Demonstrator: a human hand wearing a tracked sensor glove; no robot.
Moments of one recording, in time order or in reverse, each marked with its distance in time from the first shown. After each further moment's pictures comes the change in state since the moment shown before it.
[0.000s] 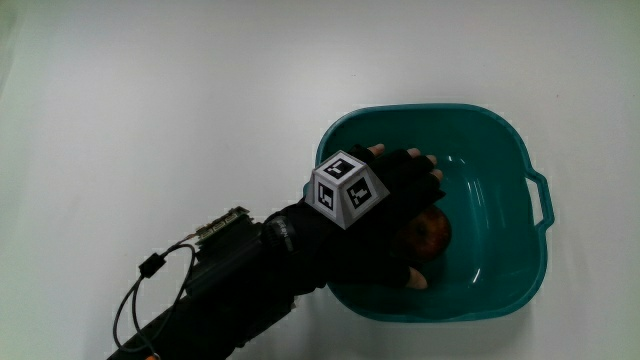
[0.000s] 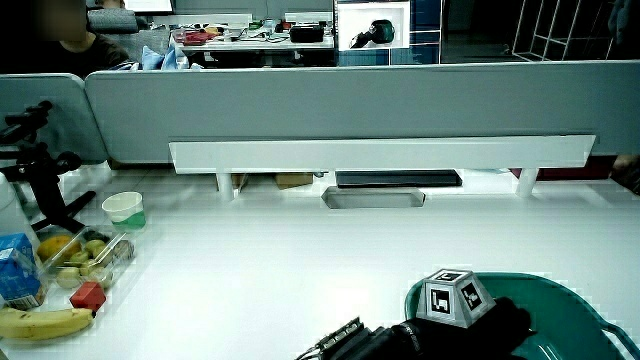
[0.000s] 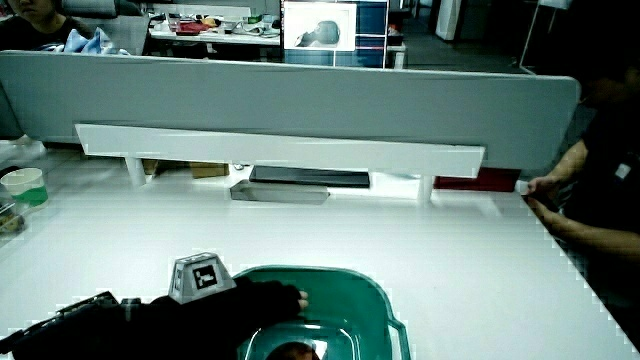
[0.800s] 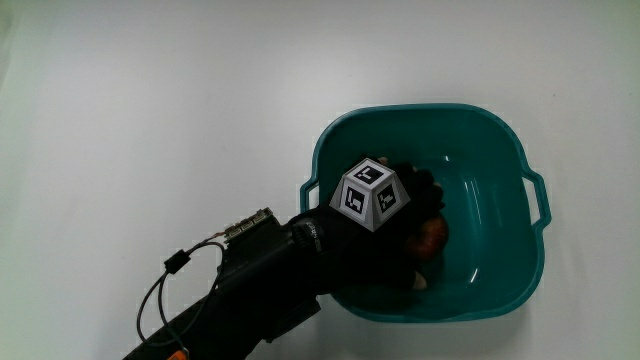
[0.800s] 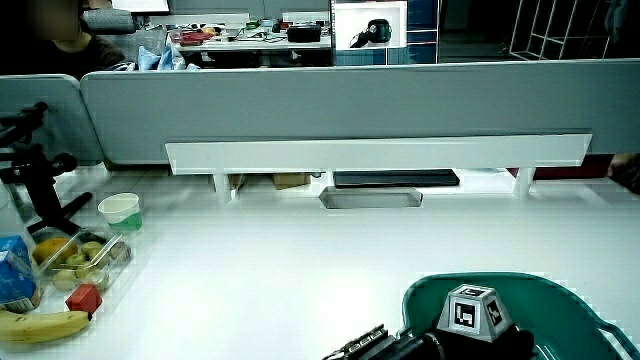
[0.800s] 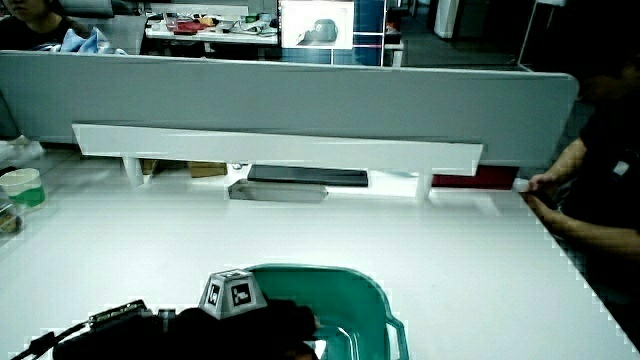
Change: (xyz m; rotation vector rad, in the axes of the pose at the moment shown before) arm 0.008 -0.004 0.001 0.126 0.090 -0.100
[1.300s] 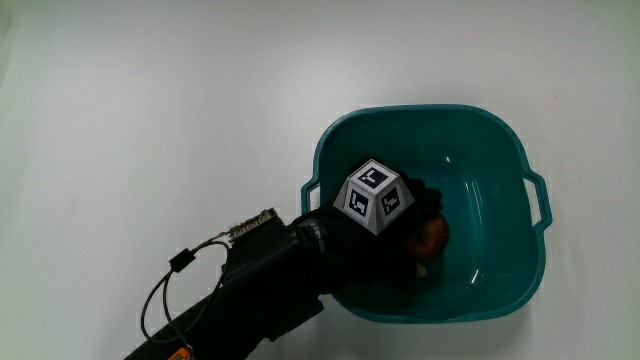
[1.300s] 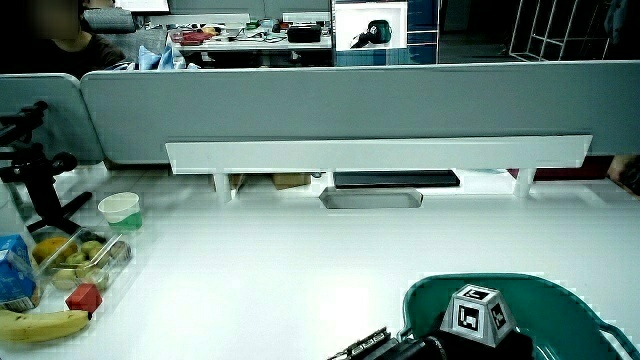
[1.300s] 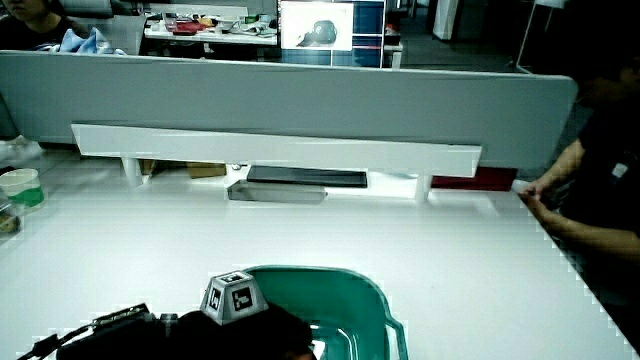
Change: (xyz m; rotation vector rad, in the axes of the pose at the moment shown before) arm -0.003 -0.015 0.021 0.122 -0.038 -0.086
